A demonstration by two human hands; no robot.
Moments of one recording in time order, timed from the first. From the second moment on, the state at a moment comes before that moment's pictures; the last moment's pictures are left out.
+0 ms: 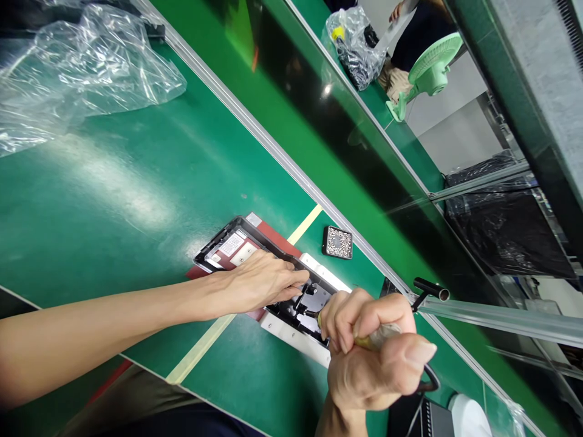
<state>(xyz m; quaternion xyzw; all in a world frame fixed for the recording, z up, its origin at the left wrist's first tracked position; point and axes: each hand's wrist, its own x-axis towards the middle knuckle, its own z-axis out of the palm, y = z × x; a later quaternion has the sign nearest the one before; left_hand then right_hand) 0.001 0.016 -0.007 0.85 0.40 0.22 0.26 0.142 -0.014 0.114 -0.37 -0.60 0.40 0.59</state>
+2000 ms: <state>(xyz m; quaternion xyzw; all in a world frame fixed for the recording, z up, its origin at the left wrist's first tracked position) 0.001 0.015 -0.006 0.84 0.40 0.23 0.28 0.144 -0.017 0.112 -0.36 -0.58 0.44 0.59</state>
